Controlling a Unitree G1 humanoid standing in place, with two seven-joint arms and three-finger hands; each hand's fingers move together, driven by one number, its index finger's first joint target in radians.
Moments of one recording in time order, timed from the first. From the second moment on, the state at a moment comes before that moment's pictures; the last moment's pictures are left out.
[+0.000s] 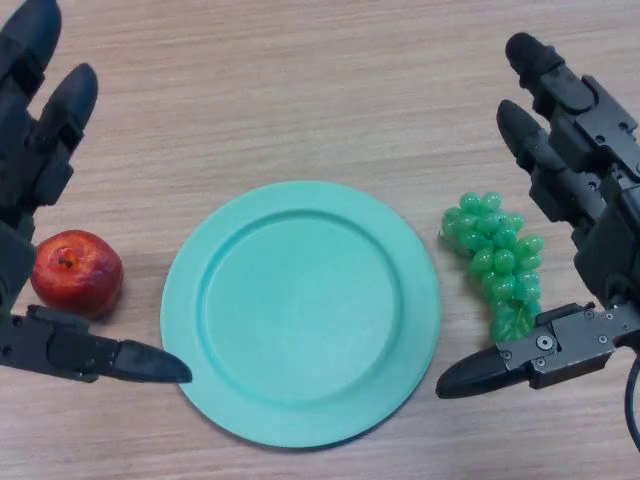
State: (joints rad) left arm 0.04 0.28 0.38 -0.87 -0.39 0.46 -0.26; right arm -0.05 -0.22 0.05 -0.95 0.06 0.68 0.11
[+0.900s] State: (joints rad) left arm 0.03 0.27 0.38 -0.69 -0.28 0.29 -0.27; right arm -0.14 -0.20 0.08 -0.36 -0.28 0.44 0.07
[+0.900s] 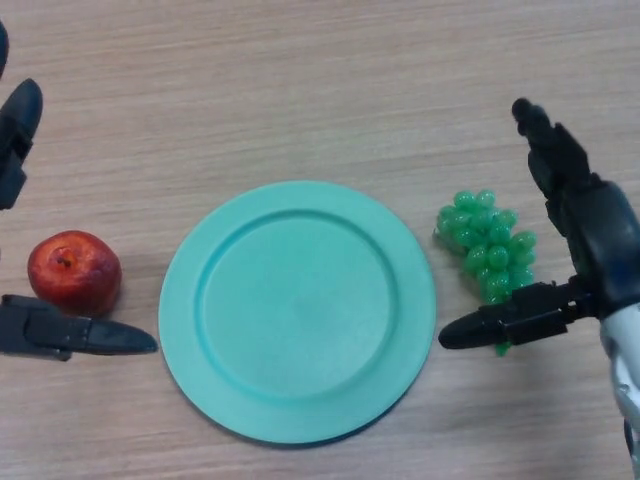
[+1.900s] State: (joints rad) left arm 0.05 0.27 0.37 -0.68 -0.28 0.29 -0.26; right arm -0.36 -0.18 0.14 0.24 -0.57 0.15 0.02
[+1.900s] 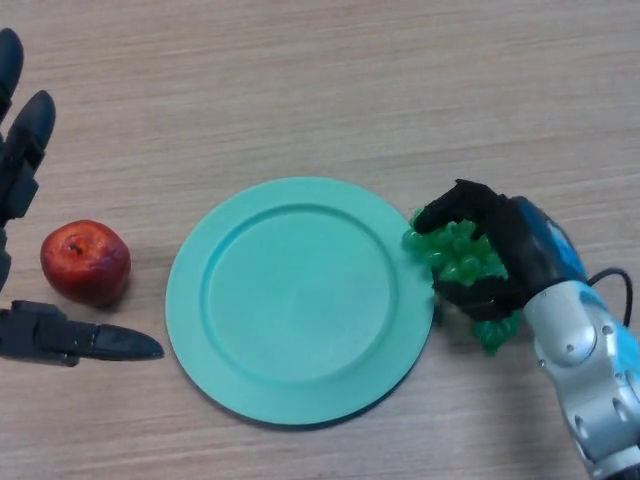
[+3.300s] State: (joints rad) left arm 0.10 0.24 0.45 -0.65 -0.32 0.25 -0.26; right arm -0.52 -0.20 0.50 -0.57 -0.19 0.85 0.13
